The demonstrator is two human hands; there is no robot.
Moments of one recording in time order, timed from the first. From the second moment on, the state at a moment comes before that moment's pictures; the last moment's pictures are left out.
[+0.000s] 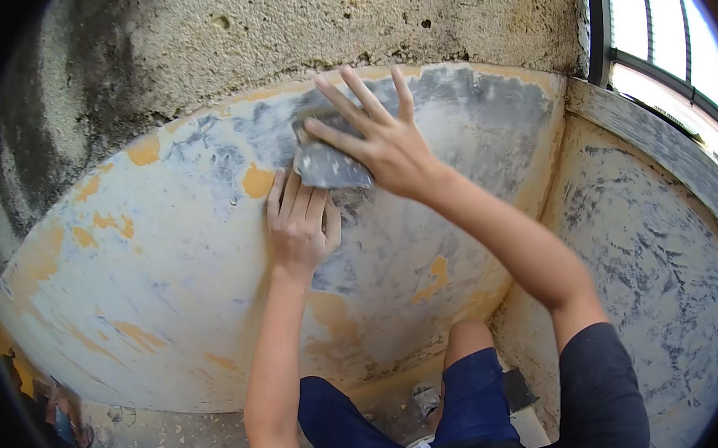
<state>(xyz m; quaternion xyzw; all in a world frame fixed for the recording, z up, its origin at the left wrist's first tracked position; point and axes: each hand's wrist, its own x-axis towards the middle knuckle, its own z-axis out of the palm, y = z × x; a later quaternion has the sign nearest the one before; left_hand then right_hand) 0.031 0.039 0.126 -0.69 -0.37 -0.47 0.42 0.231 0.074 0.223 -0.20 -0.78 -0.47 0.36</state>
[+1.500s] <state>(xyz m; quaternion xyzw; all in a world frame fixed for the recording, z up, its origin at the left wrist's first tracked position) 0.063 -0.042 -0.105 -0.43 -0.35 -0.65 -0.51 0.242 -0.022 -0.105 -0.29 -0.51 0.67 0.46</state>
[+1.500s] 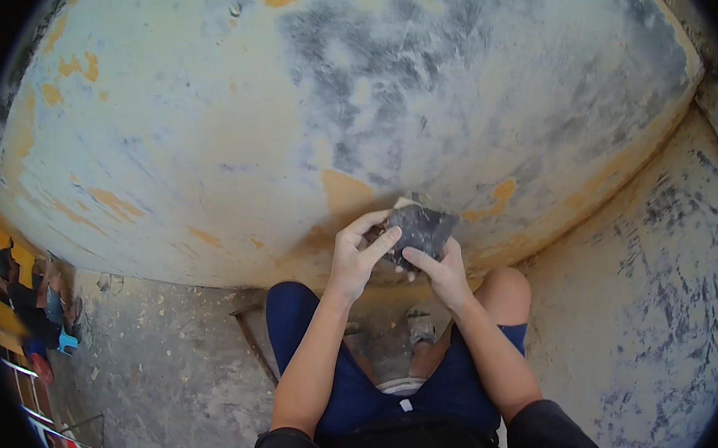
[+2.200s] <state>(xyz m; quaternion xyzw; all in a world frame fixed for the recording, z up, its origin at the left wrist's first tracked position) 0.071 -0.042 -0.109 -0.51 -0.43 -0.56 -0.49 0.275 -0.017 -0.101 -0.31 -0.47 0.65 0.51</state>
